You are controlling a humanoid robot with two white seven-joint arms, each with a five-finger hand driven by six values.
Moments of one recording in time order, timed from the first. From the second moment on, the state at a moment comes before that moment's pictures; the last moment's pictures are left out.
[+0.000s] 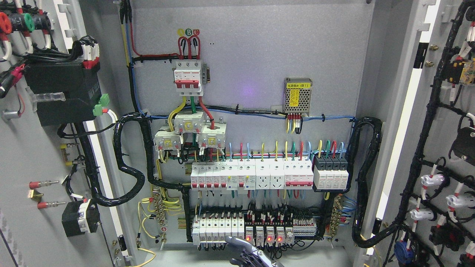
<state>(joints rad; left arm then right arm) 0.21 0.13 -0.43 -1.21 0.06 -0.43 -0.21 -0.06 -0.17 0.37 -1.96 -0.40 -0.21 0.40</state>
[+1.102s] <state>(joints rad) 0.19 0.22 -0.39 -1.55 0.01 -0.77 -0.20 0.27 -0.29 -0.05 -2.07 -0.51 -0.62 0.39</state>
